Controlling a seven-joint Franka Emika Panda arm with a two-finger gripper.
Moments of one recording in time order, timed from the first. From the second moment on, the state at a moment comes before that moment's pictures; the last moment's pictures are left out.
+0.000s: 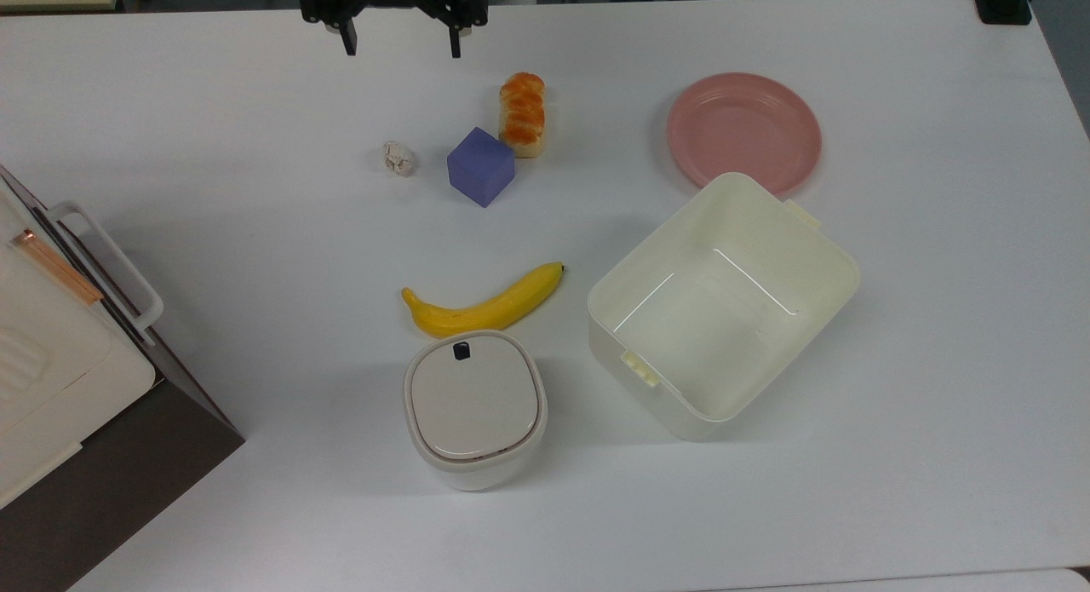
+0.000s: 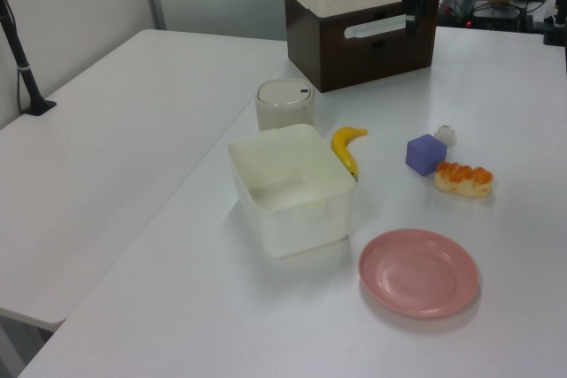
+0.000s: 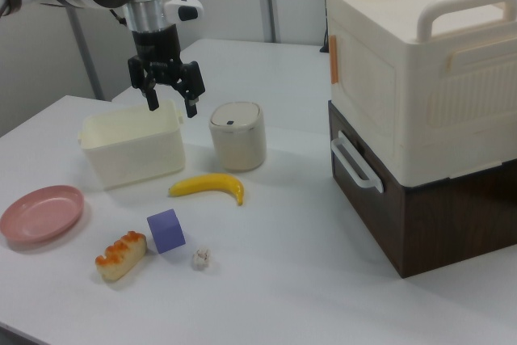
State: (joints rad) arm 0.06 0.10 -0.11 -1.51 -0.02 1.59 -0.06
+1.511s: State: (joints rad) arm 0.06 0.11 -0.11 -1.51 0.03 1.59 -0.07
